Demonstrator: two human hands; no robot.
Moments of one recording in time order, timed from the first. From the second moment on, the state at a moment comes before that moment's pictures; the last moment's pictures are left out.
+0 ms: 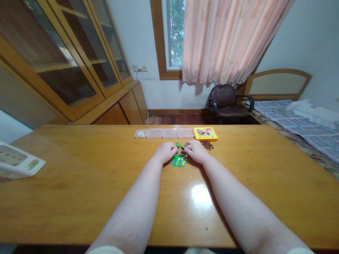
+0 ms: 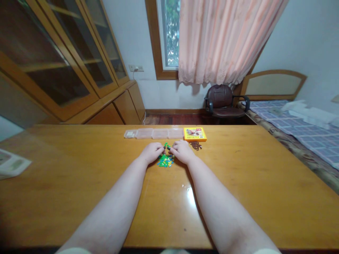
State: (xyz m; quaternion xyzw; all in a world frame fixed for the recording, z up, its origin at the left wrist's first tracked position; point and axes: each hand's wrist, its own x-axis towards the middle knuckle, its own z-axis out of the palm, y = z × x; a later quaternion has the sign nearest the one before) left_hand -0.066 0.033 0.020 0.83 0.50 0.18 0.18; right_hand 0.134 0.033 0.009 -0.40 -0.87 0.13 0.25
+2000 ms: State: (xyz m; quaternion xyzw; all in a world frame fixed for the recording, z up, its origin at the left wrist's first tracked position) left_hand -0.065 0.036 0.016 0.84 0.46 0.20 0.22; right_hand 0.130 0.028 0.012 -0.34 -0.89 0.15 0.25
